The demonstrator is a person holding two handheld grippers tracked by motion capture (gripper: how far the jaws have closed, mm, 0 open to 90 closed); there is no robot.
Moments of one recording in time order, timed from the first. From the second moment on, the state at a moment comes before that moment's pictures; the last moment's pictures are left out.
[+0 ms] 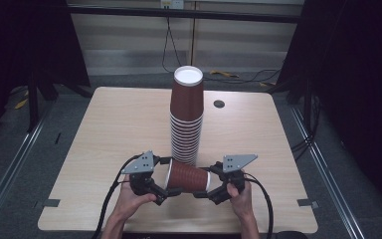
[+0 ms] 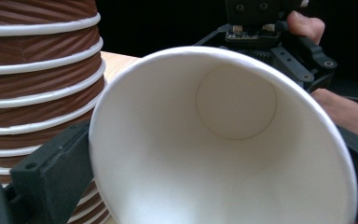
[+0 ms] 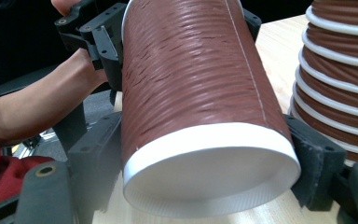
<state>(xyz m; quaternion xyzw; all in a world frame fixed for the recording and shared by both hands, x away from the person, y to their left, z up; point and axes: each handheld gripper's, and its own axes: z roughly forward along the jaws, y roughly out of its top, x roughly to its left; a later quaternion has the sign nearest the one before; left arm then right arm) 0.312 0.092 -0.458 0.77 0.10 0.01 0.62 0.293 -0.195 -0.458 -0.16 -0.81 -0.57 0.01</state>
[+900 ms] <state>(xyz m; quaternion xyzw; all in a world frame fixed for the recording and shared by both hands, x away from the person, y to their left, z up) 0.315 0.096 -0.455 0.77 0.09 0.00 0.63 0.297 -0.188 -0.468 -0.17 -0.81 -0.57 0.02</state>
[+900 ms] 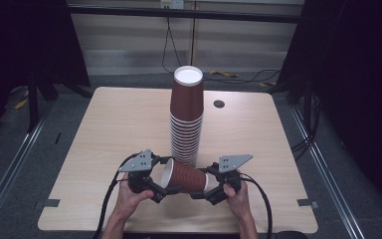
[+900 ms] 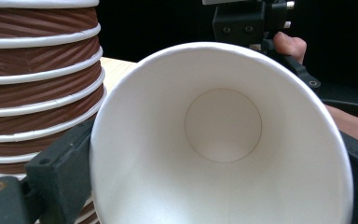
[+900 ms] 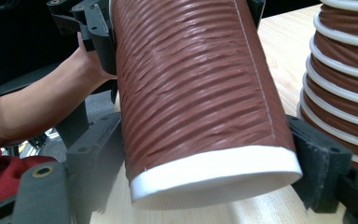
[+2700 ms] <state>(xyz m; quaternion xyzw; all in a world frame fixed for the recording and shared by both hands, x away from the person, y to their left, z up) 0.344 0.178 -0.428 0.82 0.22 0.10 0.52 0.277 -0.225 -0.491 -0.38 -0.67 -0.58 -0.26</state>
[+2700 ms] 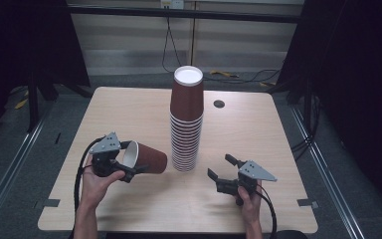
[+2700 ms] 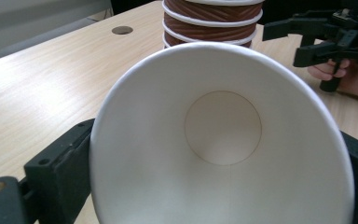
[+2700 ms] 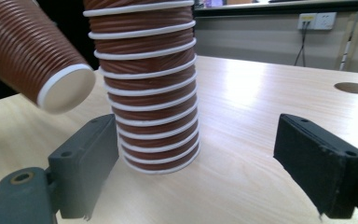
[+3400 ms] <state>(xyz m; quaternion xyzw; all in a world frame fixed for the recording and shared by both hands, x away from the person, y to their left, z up) 0.385 0.172 -0.415 0.87 0.27 0.11 0.39 0.274 -0.231 -0.502 -0.42 -0.61 -0.56 -0.37</state>
